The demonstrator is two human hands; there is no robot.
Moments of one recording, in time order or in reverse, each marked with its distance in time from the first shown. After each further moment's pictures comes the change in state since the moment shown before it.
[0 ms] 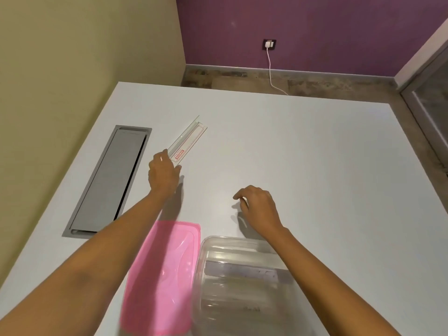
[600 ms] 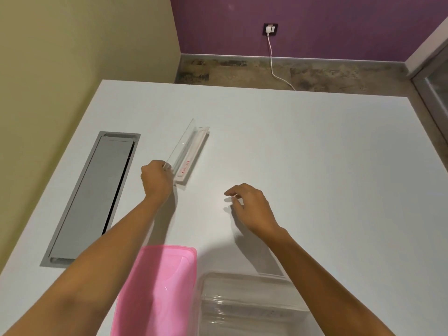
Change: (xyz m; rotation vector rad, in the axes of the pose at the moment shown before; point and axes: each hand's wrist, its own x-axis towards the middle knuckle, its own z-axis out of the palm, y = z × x) left_hand 0.058 0.004 0.033 -0.221 0.062 -0.096; right_hand 0.065 0.014 0.015 0.297 -0.103 0.103
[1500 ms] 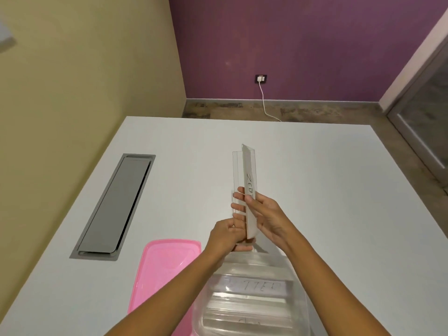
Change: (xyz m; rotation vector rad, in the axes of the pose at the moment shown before) left_hand -0.232 0.067 -0.034 -0.791 -0.809 -0.208; right_hand -0.091 -0.036 -0.056 1.213 -0.141 0.200
